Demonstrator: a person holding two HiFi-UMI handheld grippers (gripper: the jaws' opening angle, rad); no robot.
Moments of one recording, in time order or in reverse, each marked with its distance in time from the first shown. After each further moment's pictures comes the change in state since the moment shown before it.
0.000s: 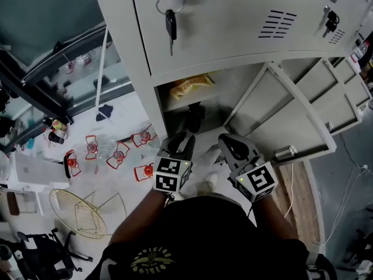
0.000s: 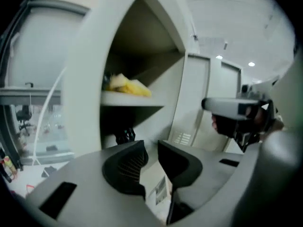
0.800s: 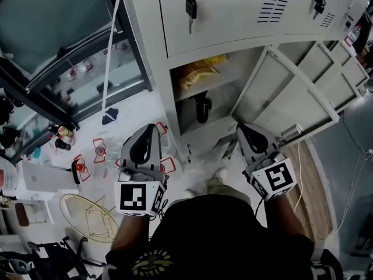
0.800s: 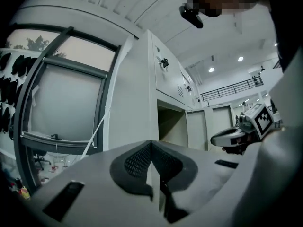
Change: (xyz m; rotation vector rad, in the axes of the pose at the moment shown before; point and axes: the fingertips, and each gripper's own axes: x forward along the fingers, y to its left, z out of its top) left arm -0.180 0.042 0.117 0.168 -0.415 0.195; right arm -0.040 0.021 0.049 -0.101 -0.071 -0.155
